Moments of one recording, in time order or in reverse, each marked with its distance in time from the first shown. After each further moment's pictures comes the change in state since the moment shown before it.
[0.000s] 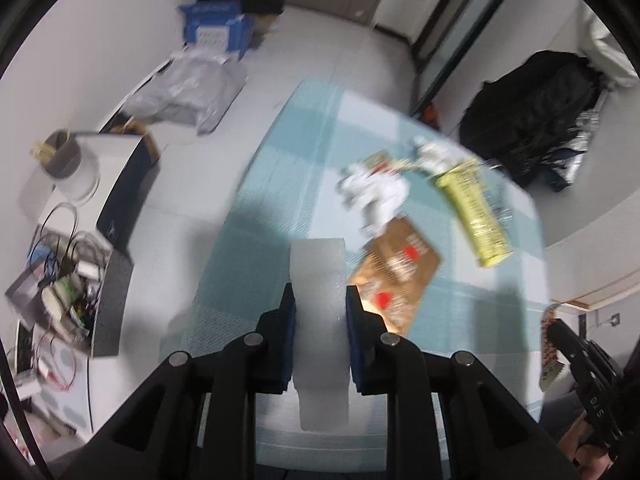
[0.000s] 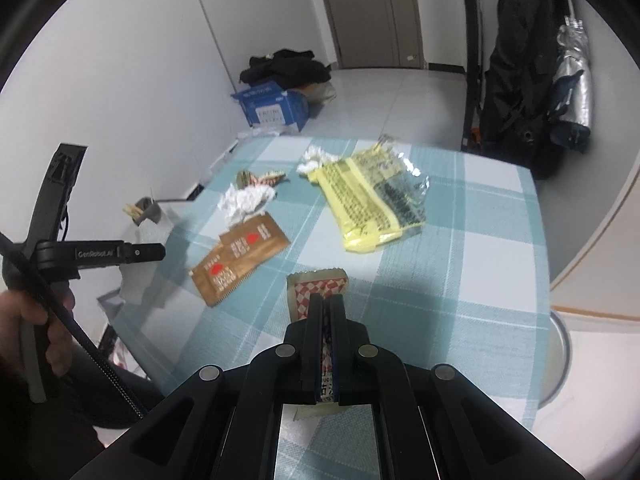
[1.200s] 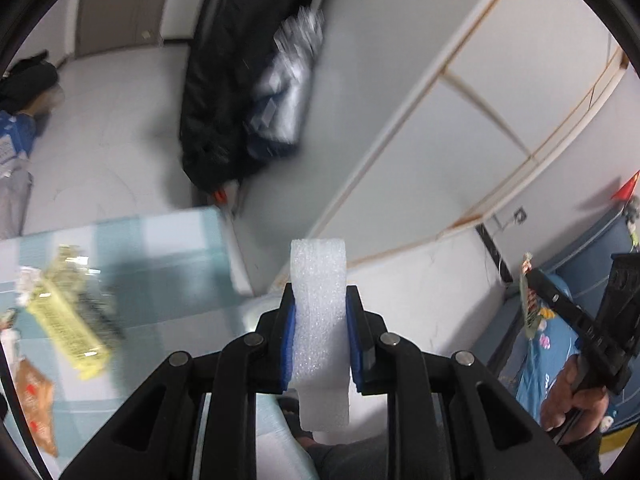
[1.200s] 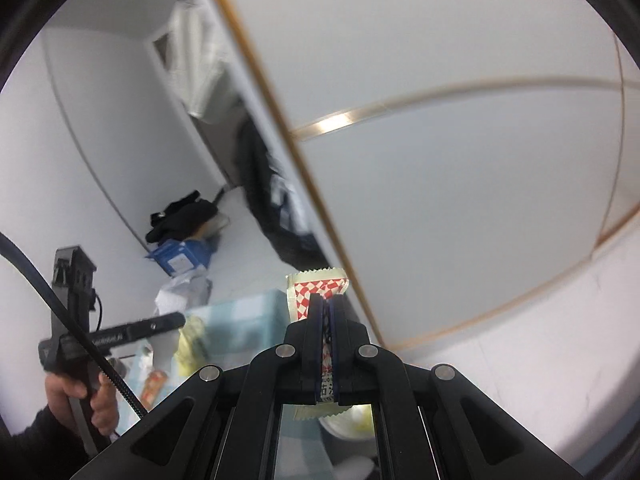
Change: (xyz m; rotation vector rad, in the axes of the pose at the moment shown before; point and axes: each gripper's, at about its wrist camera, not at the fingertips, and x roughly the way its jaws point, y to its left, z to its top) left arm 0.036 -0.329 0.010 0.434 0.095 -0.416; right arm -0.241 -0.277 -0.010 0.412 -0.329 -0.183
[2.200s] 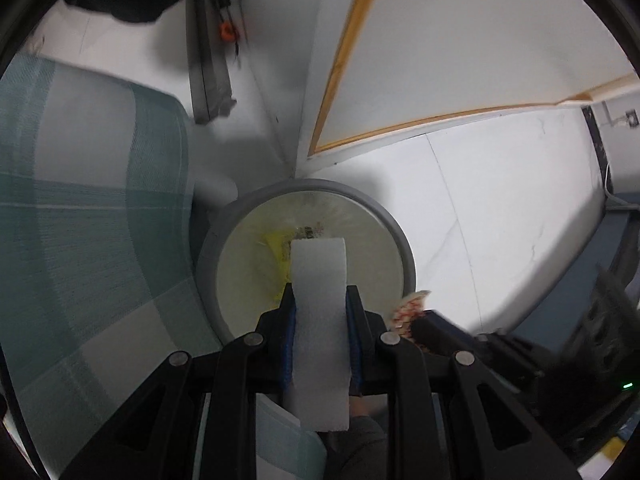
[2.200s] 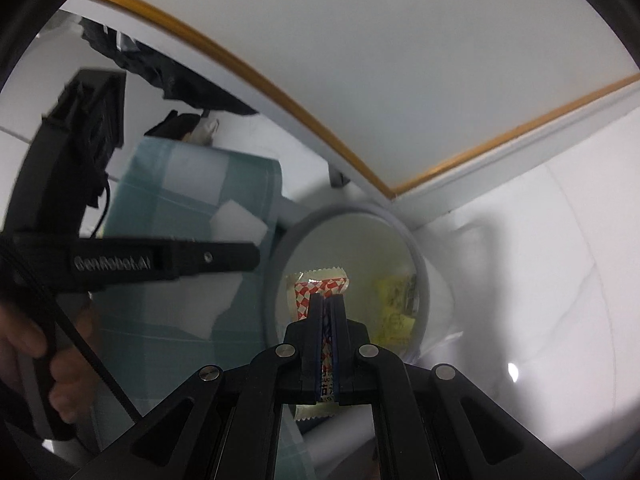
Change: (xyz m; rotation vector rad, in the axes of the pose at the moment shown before) left arm 0.275 0.016 -0.040 -0.039 0.588 0.302; right arm 0.258 -0.123 -0.161 0.258 0.467 0.187
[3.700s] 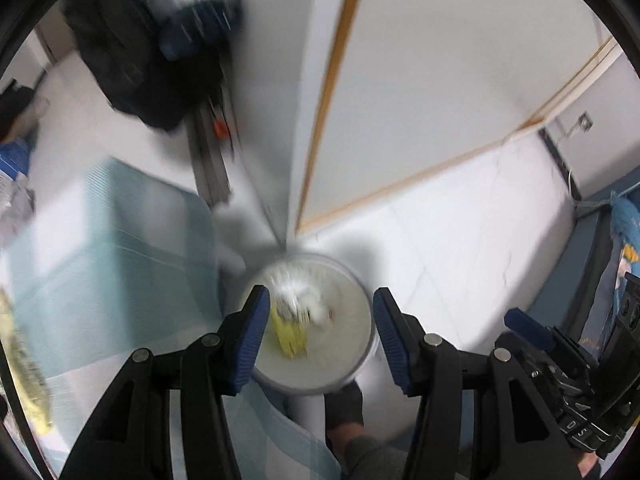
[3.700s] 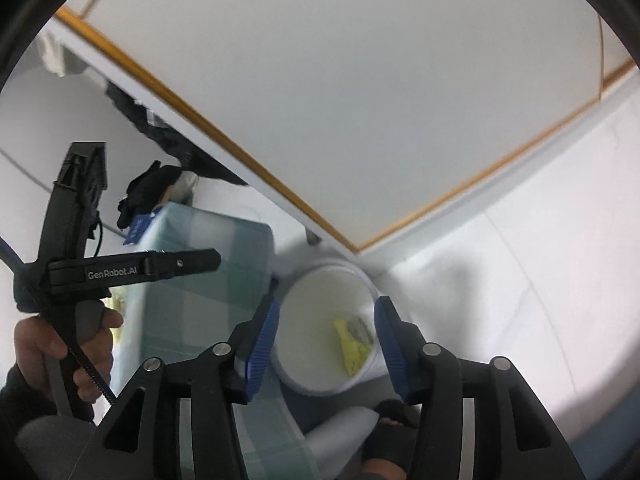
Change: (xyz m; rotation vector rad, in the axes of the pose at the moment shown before) left arm -0.133 -0.016 -0.043 0.129 -0.350 -0.013; right arm -0.125 0.032 -0.007 0.012 -0.231 -0.128
